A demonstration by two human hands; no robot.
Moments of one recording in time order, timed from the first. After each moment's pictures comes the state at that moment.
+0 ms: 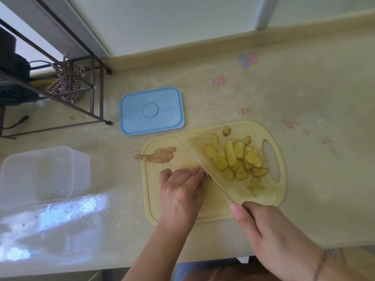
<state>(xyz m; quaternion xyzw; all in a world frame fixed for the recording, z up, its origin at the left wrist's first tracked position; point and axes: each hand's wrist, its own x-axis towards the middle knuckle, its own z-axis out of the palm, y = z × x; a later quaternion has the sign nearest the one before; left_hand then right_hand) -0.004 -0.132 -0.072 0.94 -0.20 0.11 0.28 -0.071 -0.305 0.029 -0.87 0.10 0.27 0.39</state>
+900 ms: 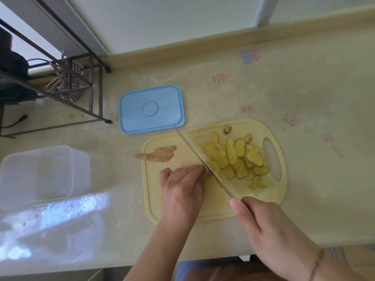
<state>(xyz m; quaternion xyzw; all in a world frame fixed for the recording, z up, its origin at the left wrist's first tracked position) -0.004 -0.134 -0.068 0.93 -0.16 0.09 0.31 -0.070 -0.302 0.025 -0.88 0.10 0.24 0.41</state>
